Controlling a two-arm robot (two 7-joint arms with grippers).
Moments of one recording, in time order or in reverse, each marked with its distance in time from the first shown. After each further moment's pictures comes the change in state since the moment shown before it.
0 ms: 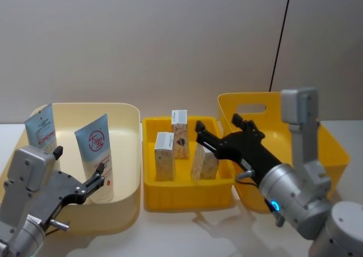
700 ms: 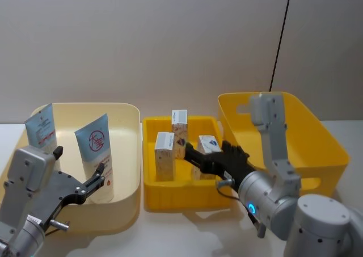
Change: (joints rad) left arm 0.000 0.000 0.000 0.000 0.000 0.000 0.000; right arm 0.048 -0.120 -0.019 0.037 -0.022 0.270 -0.140
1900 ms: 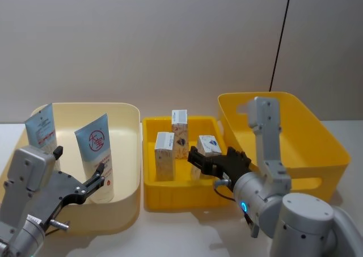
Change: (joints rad) left arm 0.000 0.000 0.000 0.000 0.000 0.000 0.000; right arm 0.009 -0.089 0.018 0.039 -0.058 0.040 -0.099
